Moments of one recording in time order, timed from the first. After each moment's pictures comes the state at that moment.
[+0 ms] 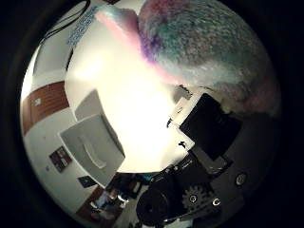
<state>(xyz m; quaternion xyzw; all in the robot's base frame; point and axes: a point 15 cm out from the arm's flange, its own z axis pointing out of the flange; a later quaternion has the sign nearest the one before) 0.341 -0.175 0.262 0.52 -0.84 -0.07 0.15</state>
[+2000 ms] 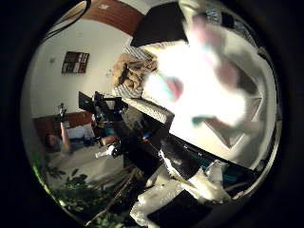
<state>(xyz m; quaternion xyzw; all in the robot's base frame) 0.365 0.266 0.448 0.83 -0.55 -0.06 -0.04</state>
